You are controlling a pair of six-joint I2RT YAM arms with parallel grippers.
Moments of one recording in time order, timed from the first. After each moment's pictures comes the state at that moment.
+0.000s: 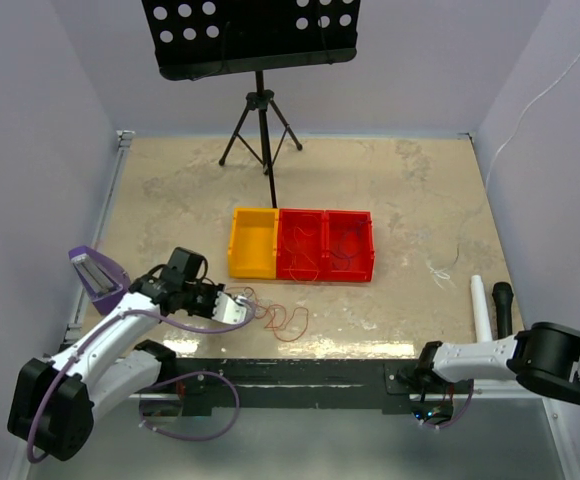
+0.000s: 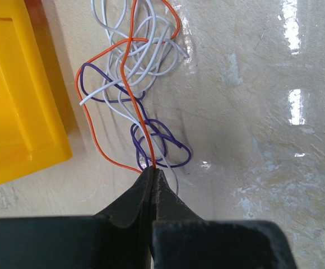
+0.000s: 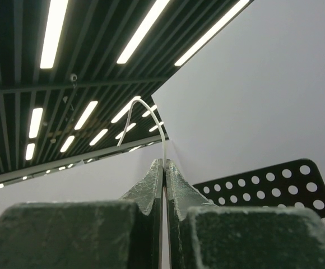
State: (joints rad) left arm -0.39 0.95 0.48 -0.67 0.45 1.37; right arm 1.03 1.22 2.46 -0.23 0.36 0.11
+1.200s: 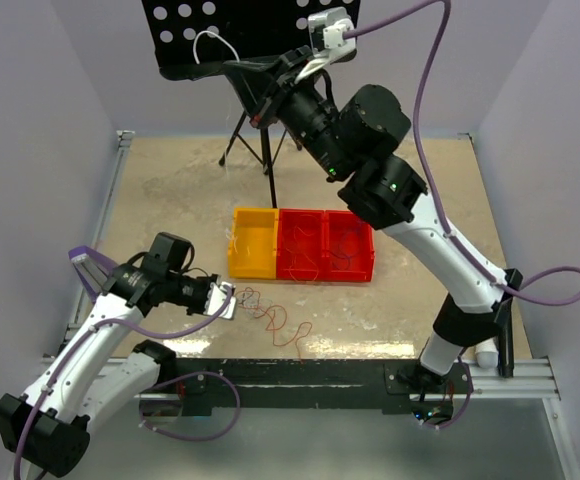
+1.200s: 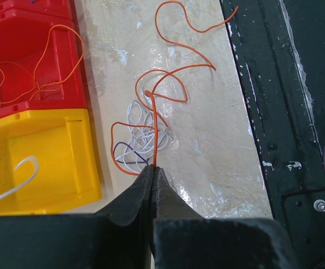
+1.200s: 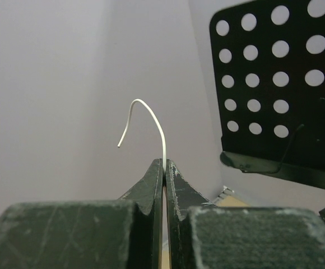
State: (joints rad) left arm -0.39 0.83 0.76 -1.01 0.79 1.29; right arm 1.00 1.71 2.29 -0.12 0.19 0.21
